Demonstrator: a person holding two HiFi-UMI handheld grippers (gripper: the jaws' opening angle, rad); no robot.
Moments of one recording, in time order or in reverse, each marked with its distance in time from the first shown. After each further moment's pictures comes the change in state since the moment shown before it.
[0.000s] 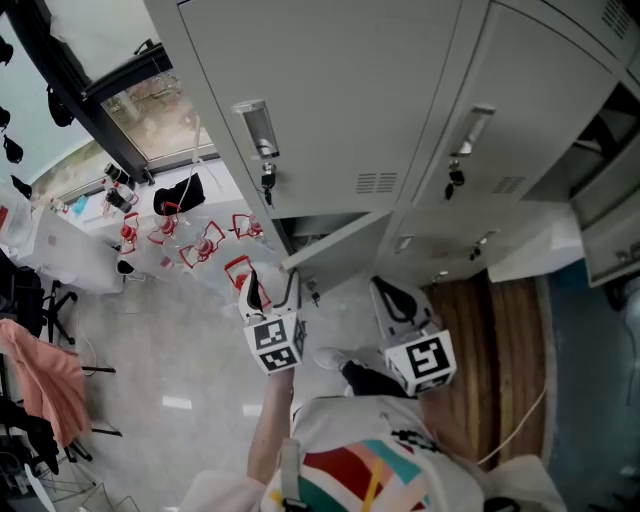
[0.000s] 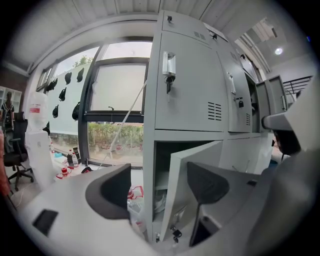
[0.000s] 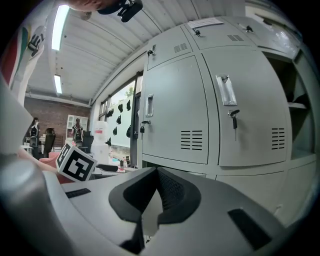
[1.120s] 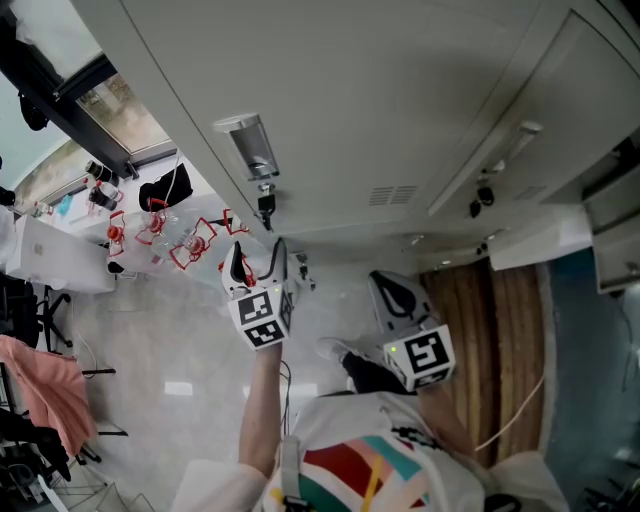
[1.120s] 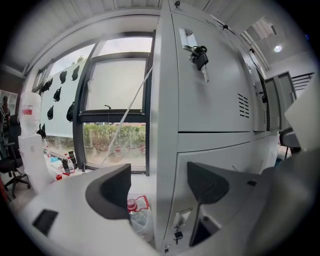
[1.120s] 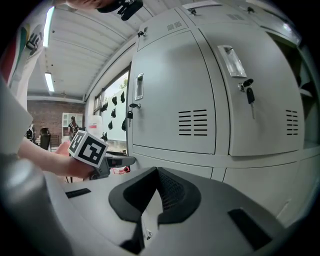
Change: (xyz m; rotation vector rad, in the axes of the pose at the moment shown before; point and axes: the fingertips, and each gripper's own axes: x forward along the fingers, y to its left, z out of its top) left arm 0.087 0.042 0.034 0.021 0.004 -0.004; right arm 0.061 -0.017 -0.014 0.051 0.094 -0.022
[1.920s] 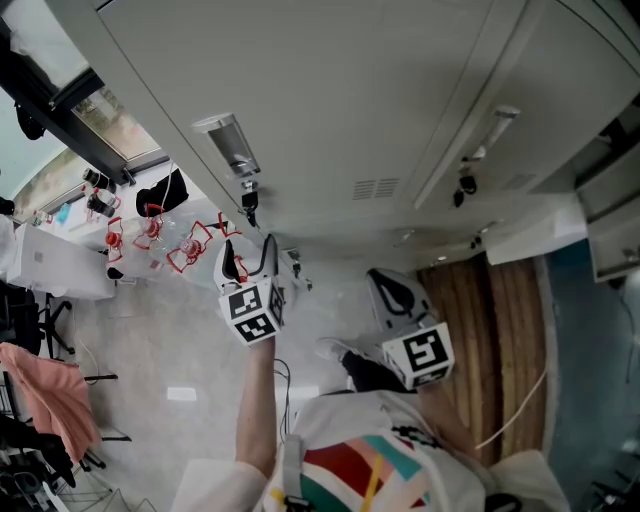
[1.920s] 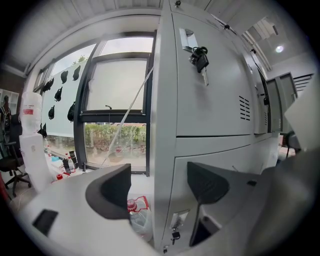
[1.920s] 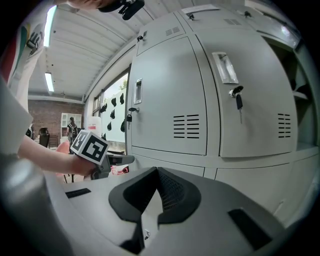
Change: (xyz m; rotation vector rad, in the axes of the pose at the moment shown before) left arm 0.000 -0.001 0.005 -0.010 0.006 0.010; right arm -0.017 -0.008 0.000 -0.001 -0.021 -0.018
